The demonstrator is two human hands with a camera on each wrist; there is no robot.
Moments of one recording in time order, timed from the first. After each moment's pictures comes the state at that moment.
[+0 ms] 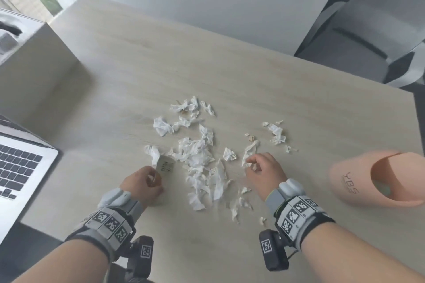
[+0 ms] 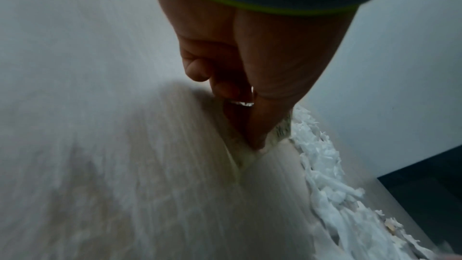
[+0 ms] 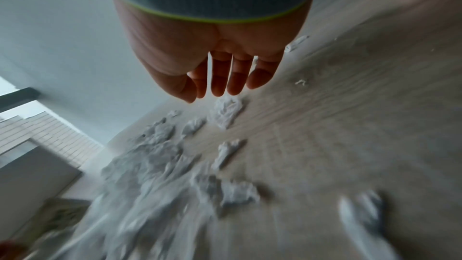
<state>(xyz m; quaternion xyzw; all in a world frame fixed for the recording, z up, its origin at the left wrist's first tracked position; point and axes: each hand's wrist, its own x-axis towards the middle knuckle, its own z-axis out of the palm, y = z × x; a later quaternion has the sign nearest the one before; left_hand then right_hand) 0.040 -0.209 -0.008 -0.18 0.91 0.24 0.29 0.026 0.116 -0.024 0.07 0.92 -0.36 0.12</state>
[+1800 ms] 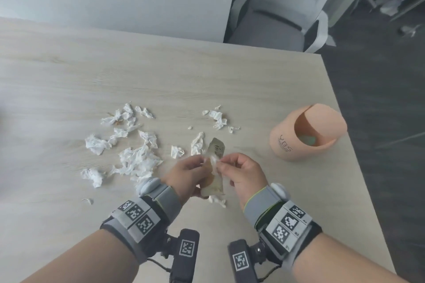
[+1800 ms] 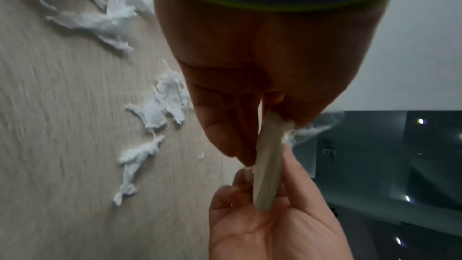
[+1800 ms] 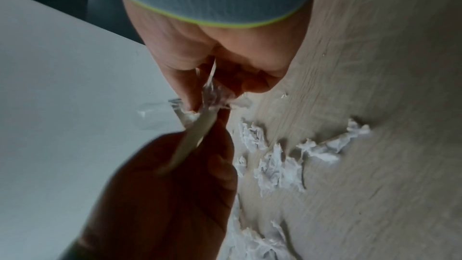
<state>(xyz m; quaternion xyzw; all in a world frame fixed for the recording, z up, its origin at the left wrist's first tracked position) 0.038 -0.012 0.039 -0.06 0.64 0.66 0.40 0.094 0.135 0.032 0.31 0.65 -0.69 0.00</state>
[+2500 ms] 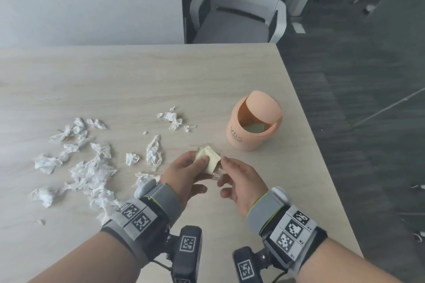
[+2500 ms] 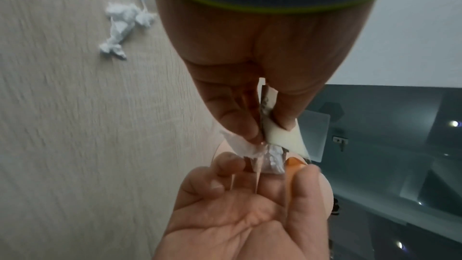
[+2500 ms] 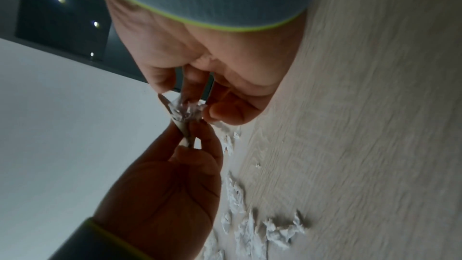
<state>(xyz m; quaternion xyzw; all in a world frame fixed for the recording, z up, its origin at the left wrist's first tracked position) 0.081 0.092 0.053 -0.09 0.58 0.70 0.40 0.160 0.224 0.041 0.34 0.56 -0.76 0.04</state>
